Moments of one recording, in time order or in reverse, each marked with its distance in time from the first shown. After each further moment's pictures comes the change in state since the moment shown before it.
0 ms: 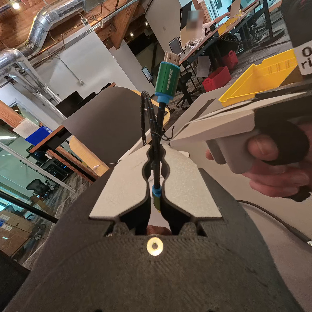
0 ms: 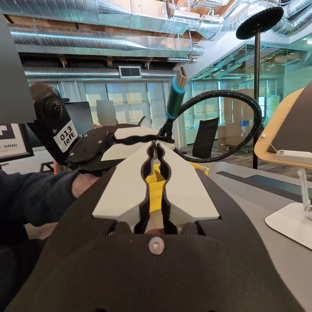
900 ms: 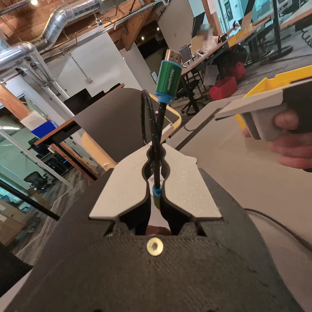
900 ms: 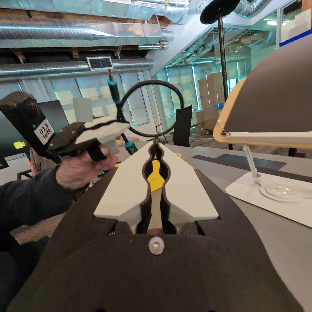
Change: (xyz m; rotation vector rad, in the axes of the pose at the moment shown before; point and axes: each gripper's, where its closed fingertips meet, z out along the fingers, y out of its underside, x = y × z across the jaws) left arm -0.034 -0.005 -0.007 0.022 -0.046 -0.072; right arm 0.050 -0.020 -0.044 -0.065 0.162 0.048
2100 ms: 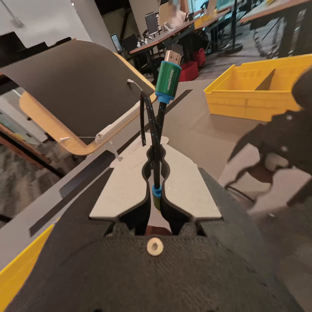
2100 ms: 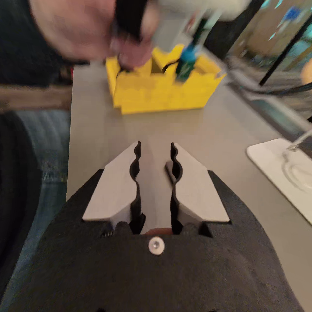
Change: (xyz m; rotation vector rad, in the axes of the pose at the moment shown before) left arm 0.003 0.047 0.008 -0.138 0.244 -0.197; right arm -0.036 0.158 0.013 -0.689 -0.169 -0.388
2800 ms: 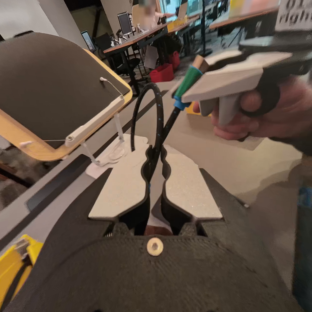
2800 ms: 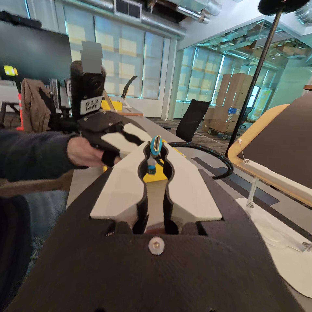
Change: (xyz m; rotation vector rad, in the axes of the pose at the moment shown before) left arm 0.028 0.005 0.005 0.009 0.148 -0.031; right arm 0.049 -0.122 -0.073 0.526 0.113 0.057
